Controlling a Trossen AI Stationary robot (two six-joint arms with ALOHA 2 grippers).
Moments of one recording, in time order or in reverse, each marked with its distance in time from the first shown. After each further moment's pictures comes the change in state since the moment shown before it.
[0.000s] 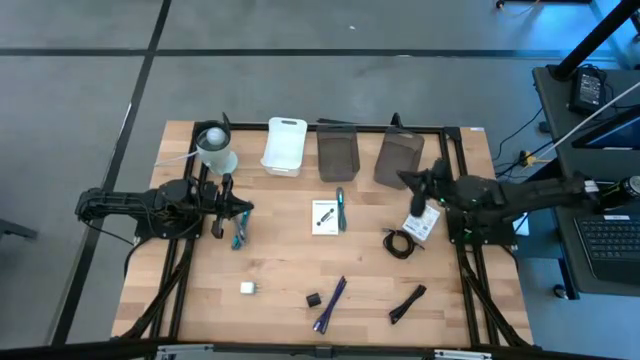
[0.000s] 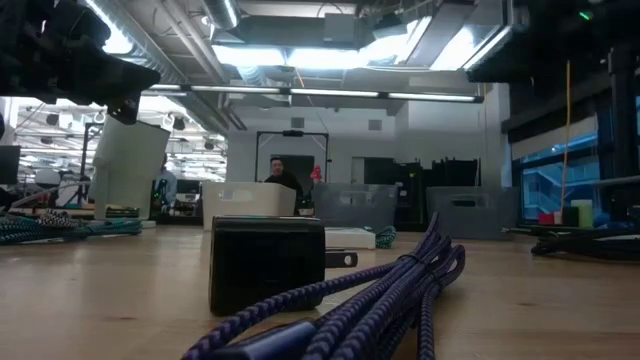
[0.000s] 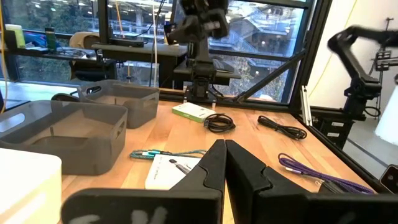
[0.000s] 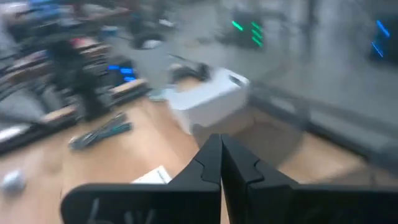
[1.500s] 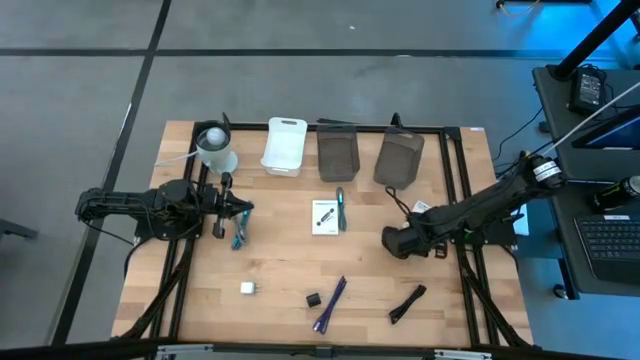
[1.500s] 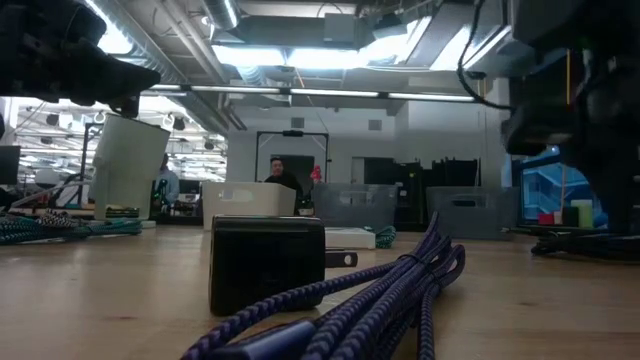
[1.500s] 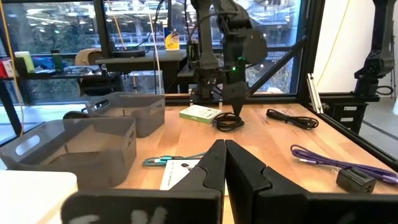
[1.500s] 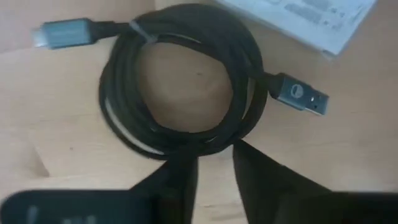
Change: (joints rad) left arm 0.000 0.000 0.000 0.000 -0.004 0.131; right arm 0.269 0.786 0.242 -0.631 -0.698 1.719
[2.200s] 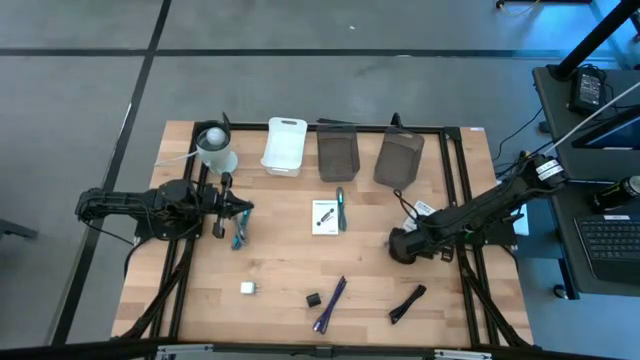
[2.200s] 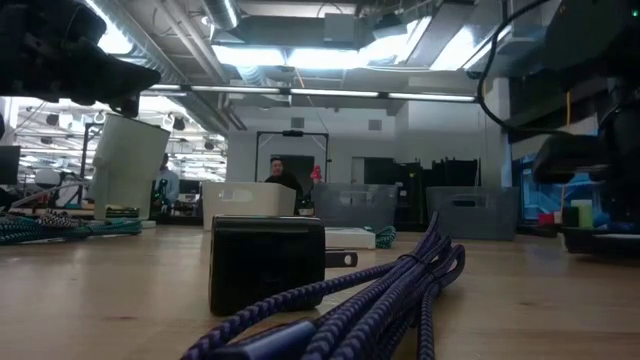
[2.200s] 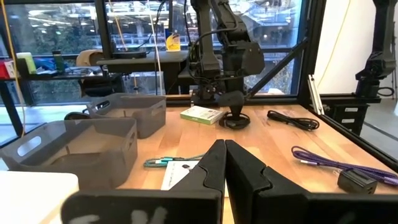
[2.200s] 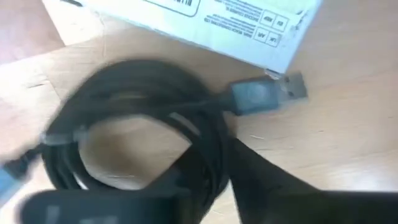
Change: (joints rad) left arm 0.000 0.000 0.000 0.004 -0.004 0.000; right arm 0.025 -0.005 -0.138 0.095 -0.015 0.082
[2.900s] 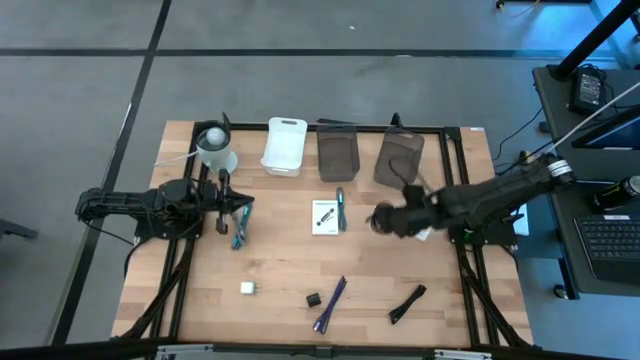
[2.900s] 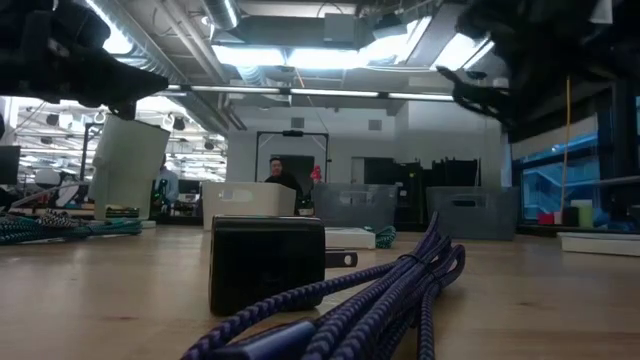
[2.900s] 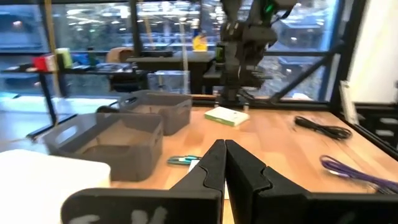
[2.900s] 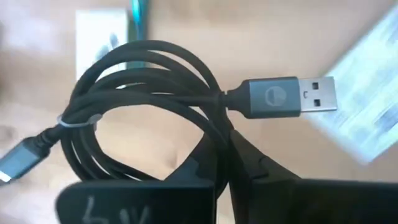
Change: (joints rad) left arm 0.000 0.000 0.000 0.006 -0.127 -0.030; right arm -0.131 -0.127 0.477 -0.392 0.400 -0.530
